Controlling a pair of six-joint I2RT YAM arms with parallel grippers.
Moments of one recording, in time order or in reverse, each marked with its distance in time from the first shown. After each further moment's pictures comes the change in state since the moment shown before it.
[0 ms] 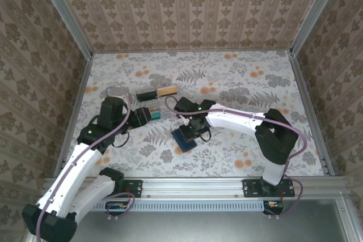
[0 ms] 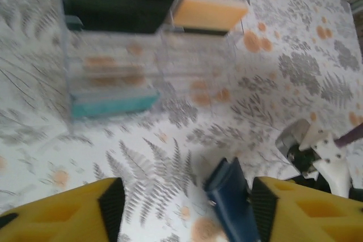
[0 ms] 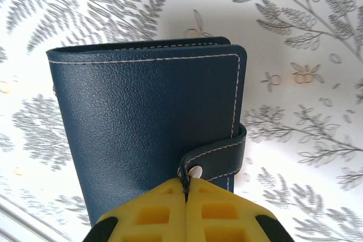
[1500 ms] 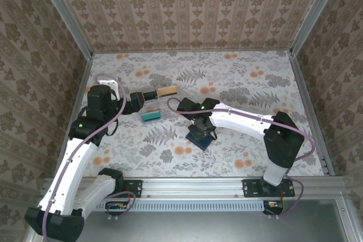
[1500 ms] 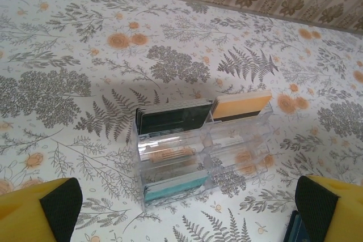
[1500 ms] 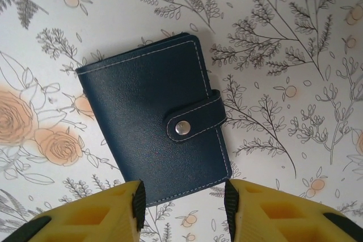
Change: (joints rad) left arm 0.158 0.050 0.180 0.007 -0.123 0.311; right arm 0.017 -0.050 0.034 -0.219 0.313 -0.145
